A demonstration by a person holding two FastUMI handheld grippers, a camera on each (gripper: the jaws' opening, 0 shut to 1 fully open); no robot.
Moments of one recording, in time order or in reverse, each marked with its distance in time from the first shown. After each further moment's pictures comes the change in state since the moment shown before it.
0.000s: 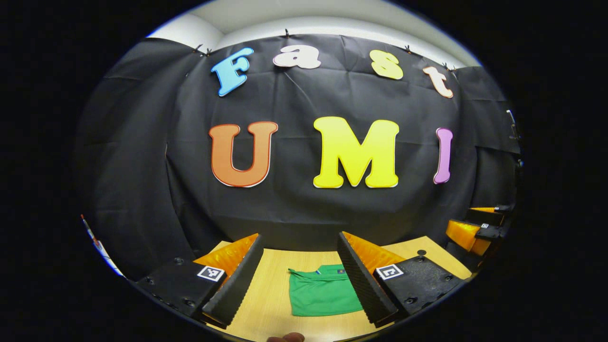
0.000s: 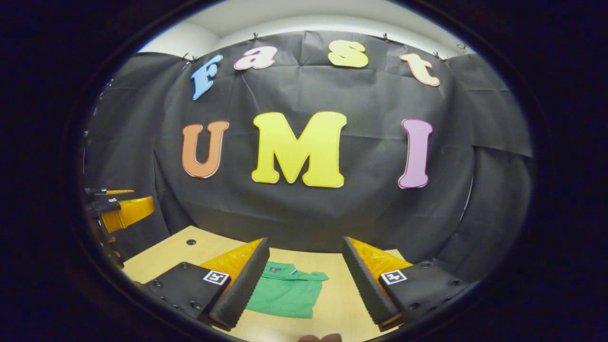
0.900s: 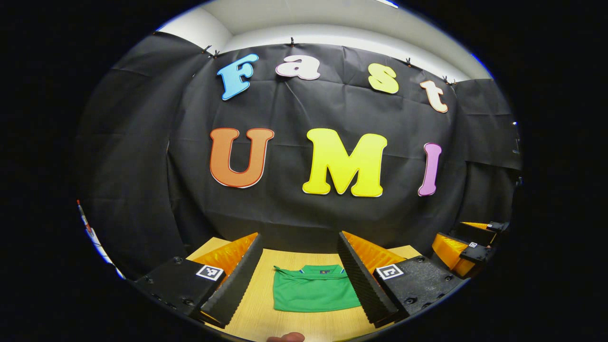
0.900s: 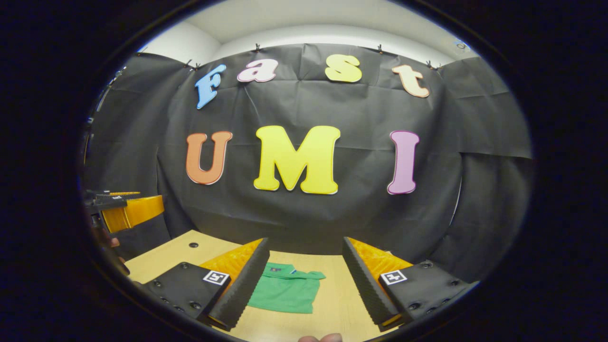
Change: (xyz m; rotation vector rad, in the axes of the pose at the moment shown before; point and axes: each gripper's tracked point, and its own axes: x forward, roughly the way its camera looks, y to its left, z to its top) left arm -0.037 -0.023 0.004 -0.042 -0.028 -0.038; right arm -0.047 0.001 -0.005 -0.001 -0.053 -0.027
